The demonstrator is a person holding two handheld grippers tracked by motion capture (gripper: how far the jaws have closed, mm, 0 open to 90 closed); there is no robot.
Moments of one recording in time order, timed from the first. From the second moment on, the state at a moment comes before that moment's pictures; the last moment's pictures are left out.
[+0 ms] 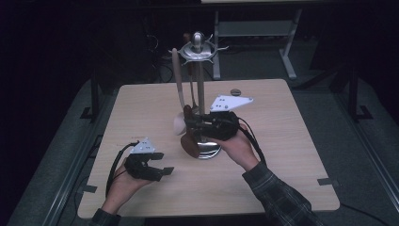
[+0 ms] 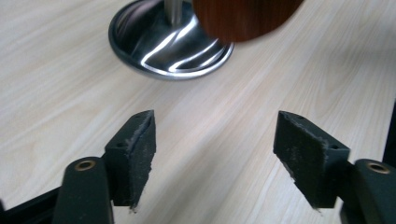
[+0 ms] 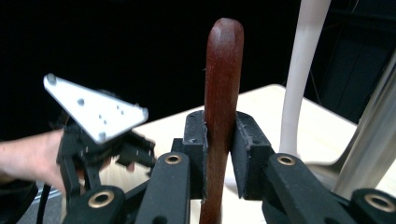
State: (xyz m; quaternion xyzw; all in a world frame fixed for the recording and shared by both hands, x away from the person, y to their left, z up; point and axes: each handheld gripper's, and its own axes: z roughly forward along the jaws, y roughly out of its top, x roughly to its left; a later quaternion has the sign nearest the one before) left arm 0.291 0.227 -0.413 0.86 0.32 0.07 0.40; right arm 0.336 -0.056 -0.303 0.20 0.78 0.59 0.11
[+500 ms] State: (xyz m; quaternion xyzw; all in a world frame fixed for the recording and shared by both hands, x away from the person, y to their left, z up) left arm 0.291 0.237 -0.423 0.86 0.33 0.06 0.39; right arm 0.341 -0.048 -0.241 0.19 0.77 0.60 0.13
